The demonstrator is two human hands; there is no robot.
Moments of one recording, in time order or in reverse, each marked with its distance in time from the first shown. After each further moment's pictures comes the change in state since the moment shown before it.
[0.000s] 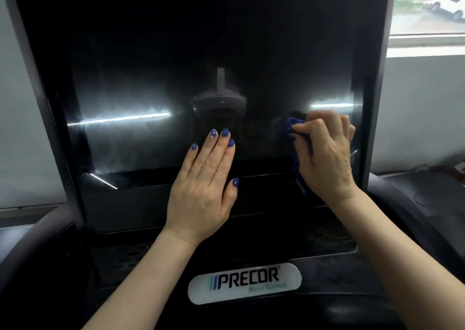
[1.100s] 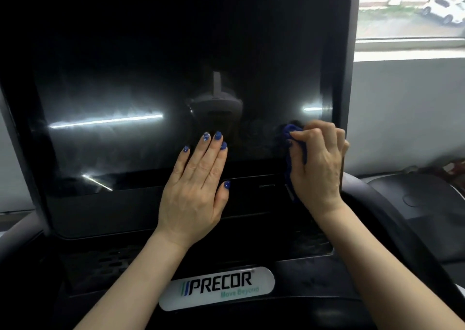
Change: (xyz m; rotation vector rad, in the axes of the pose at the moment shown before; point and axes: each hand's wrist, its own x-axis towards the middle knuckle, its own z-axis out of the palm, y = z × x) left_hand 0.011 0.027 0.016 0.058 -0.019 0.021; right_hand -0.020 0.027 -0.011 -0.044 0.087 0.137
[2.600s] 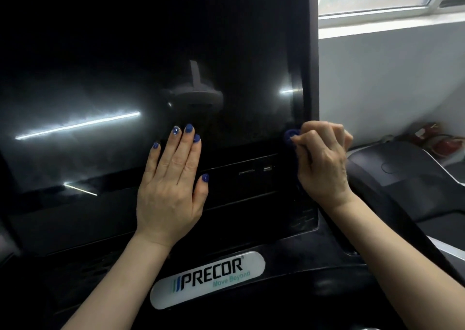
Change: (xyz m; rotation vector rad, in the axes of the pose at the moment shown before) left_hand -0.002 -0.001 0.001 -0.046 0.023 0.021; right_hand -0.029 0.037 -0.034 -0.116 -0.010 -0.067
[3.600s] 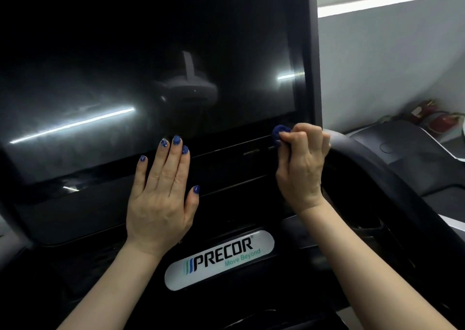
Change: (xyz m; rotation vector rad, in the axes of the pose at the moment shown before) left_hand -0.048 -0.021 -0.007 0.116 -0.052 0.082; right_hand -0.042 -0.047 0.027 0.037 0.081 0.206
